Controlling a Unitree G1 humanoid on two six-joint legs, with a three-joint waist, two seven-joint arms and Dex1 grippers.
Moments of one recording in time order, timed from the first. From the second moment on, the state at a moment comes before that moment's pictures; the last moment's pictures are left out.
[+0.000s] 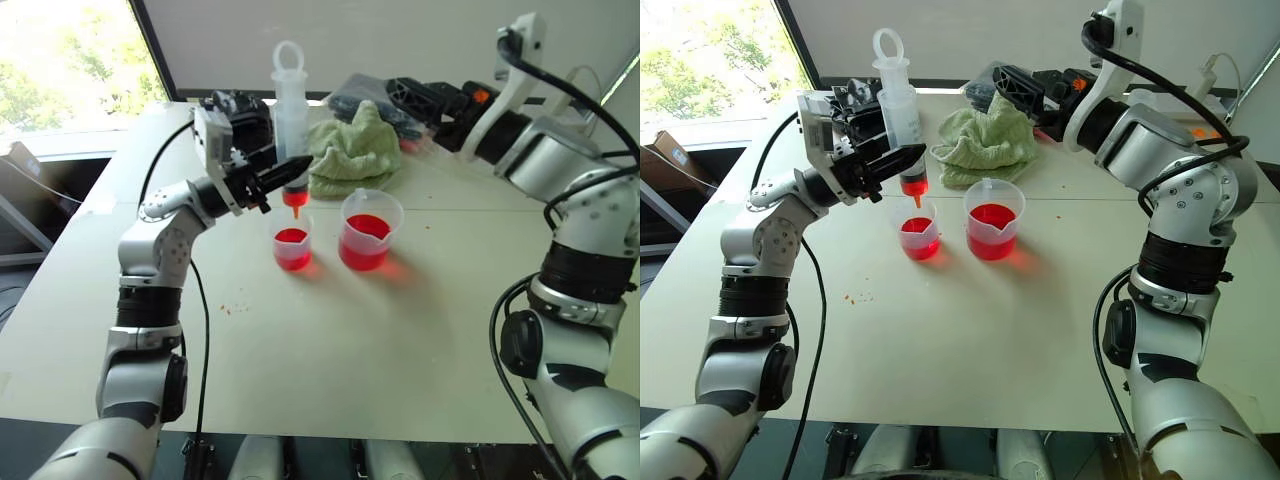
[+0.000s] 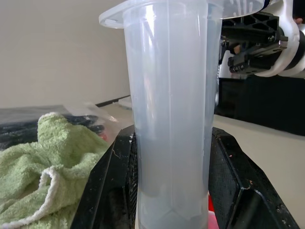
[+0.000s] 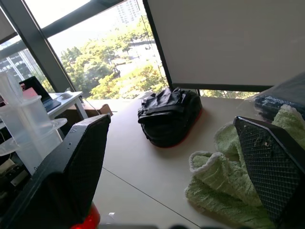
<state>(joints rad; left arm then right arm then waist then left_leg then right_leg) -0.76 0.34 0.12 0.16 -0.53 0.37 -0.94 -1.01 -0.46 -0.30 -0.06 0.86 1.06 0.22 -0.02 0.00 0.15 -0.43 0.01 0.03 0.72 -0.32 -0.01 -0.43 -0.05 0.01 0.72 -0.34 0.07</state>
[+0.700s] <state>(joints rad) -0.74 0.37 0.09 0.20 -0.46 0.25 -0.95 -1.11 -0.39 -0.23 -0.08 0.97 1.12 0.32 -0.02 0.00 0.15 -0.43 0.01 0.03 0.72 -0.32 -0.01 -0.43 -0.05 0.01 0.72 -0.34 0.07</state>
